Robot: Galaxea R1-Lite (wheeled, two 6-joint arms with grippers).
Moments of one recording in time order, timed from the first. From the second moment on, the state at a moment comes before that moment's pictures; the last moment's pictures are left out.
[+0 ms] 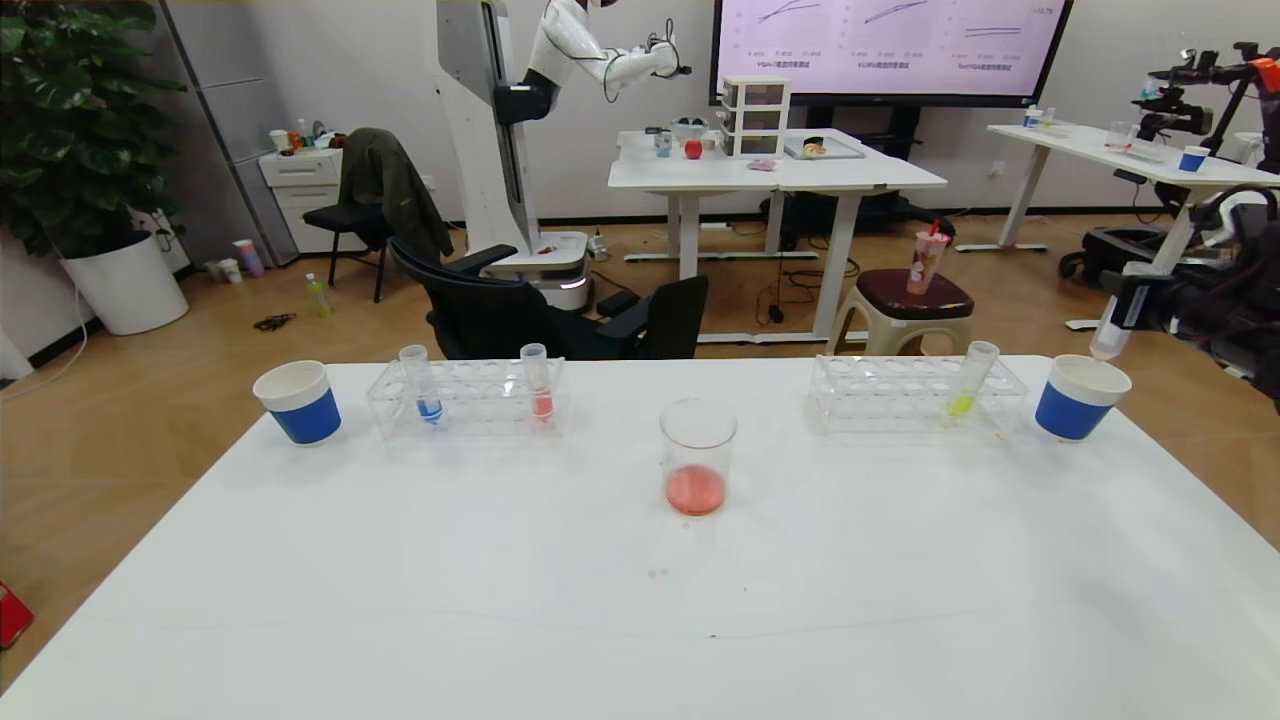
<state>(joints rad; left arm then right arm) 0.00 0.00 0.00 0.00 -0.01 0.01 -0.33 2.02 -1.20 -0.75 0.16 -0.01</state>
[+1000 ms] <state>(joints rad) 0.00 0.00 0.00 0.00 -0.01 0.01 -0.37 2.18 -1.12 -0.93 0.19 -0.01</state>
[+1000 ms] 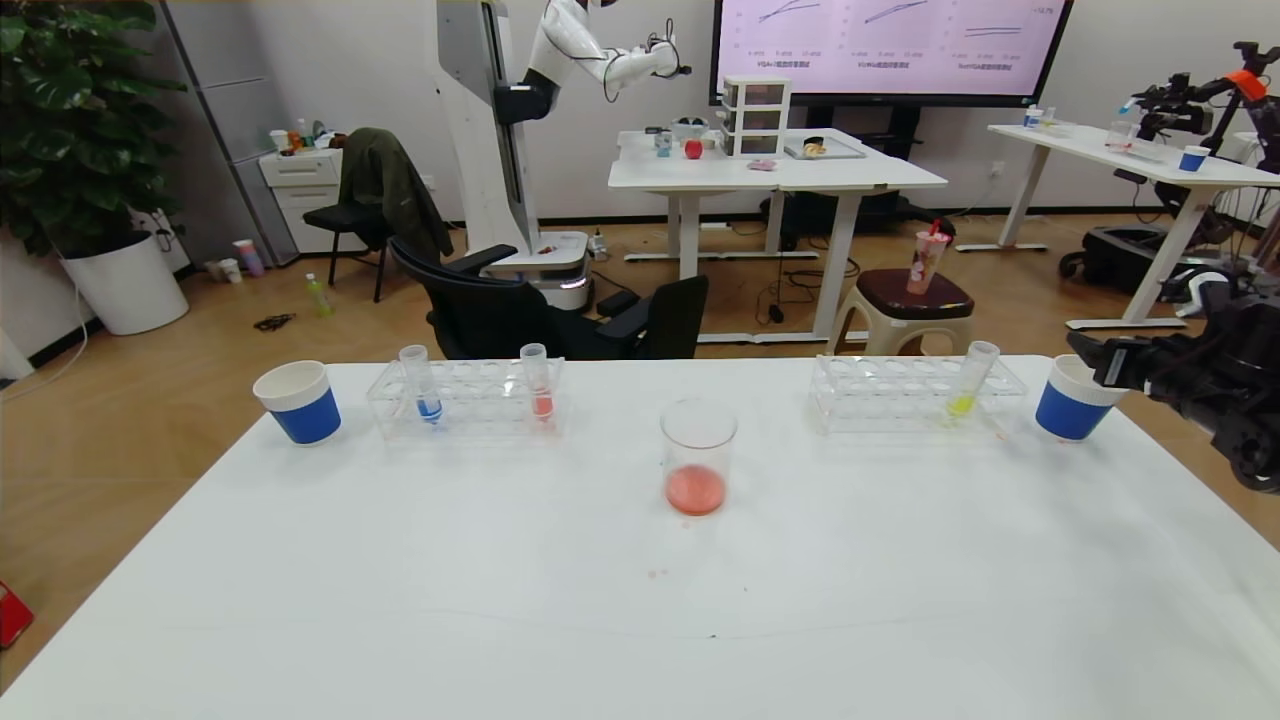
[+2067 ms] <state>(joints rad) 0.00 0.00 0.00 0.00 -0.01 0.01 -0.11 1.75 -0.93 -0.92 0.20 0.07</state>
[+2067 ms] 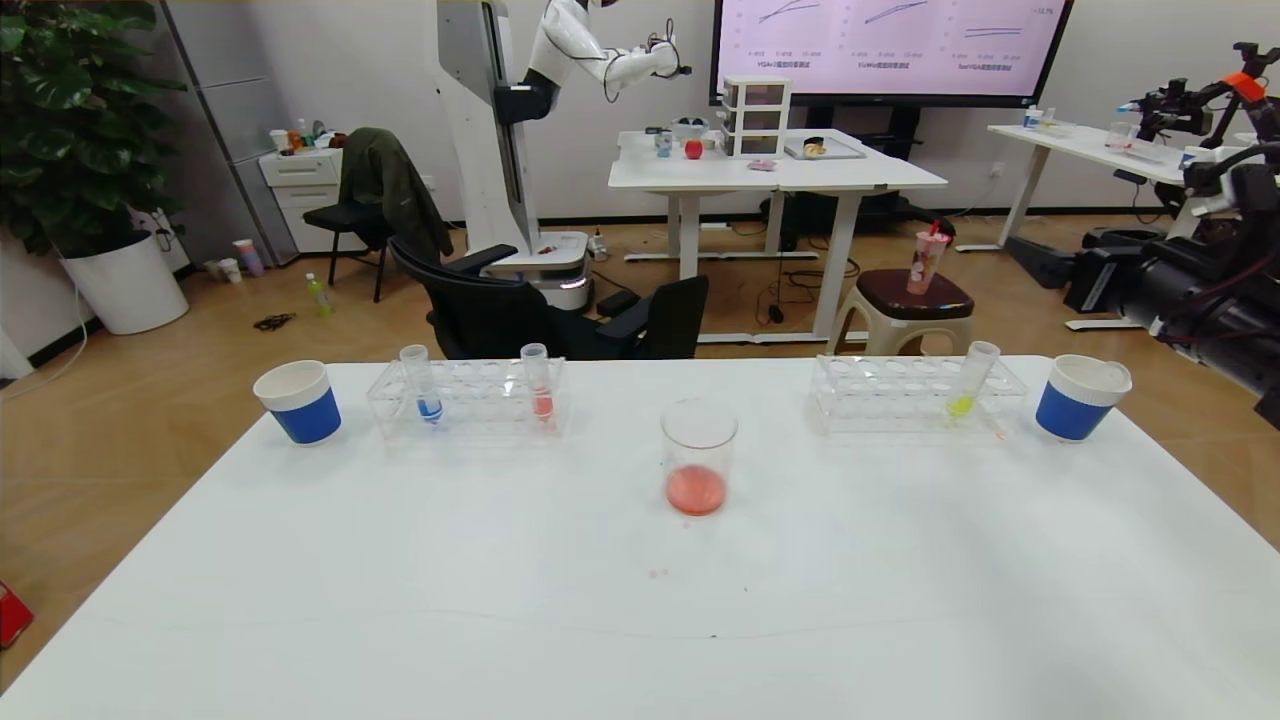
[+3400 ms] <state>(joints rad) 0.00 0.00 0.00 0.00 -0.01 0.01 -0.03 0.26 -0.48 -0.29 0.19 -0.15</state>
